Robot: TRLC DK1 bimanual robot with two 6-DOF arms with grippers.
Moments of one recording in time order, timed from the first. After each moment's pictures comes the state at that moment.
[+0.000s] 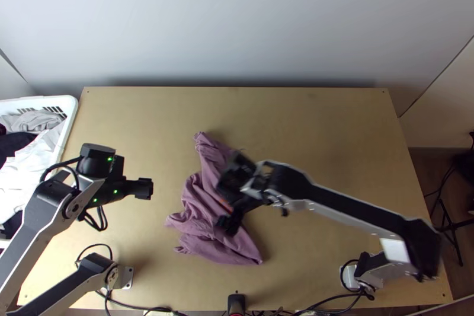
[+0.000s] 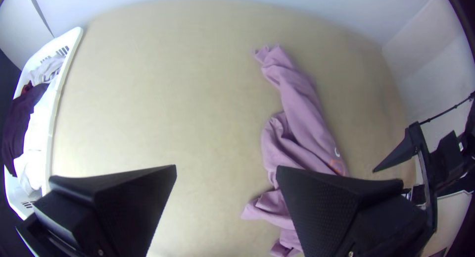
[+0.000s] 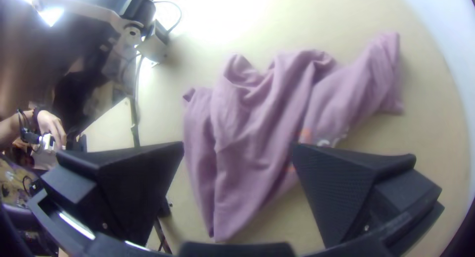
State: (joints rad) left arm -0.32 0.93 1.01 -1.05 0.01 -0.29; right arm 1.09 1.68 1.44 -0.81 -0.30 -0.01
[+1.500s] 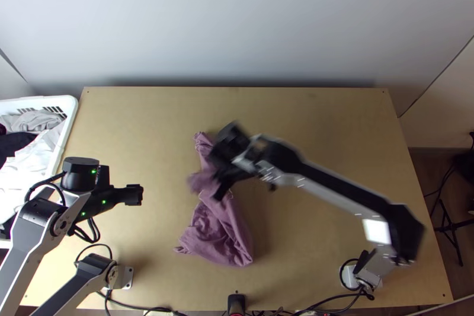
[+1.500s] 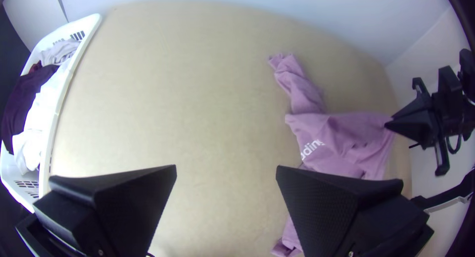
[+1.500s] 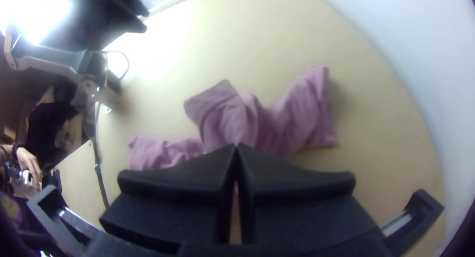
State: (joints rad) left arm -0.25 0.80 0.93 -1.06 0.01 -0.33; right arm 0.94 1.75 1.61 -0.77 -0.20 -0.08
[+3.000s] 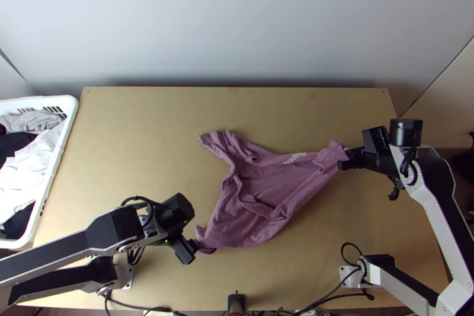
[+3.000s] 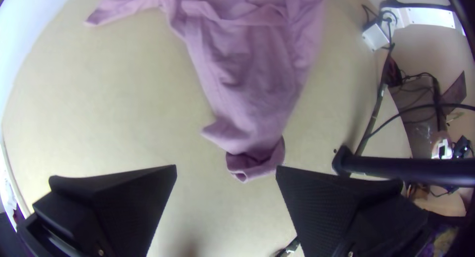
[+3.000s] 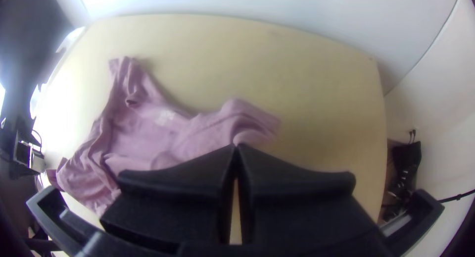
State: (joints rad) left arm -1.05 1.11 0.96 -1.02 0.02 -0.28; right arm 0.05 1.12 1.04 -0.80 -0.19 -0.16
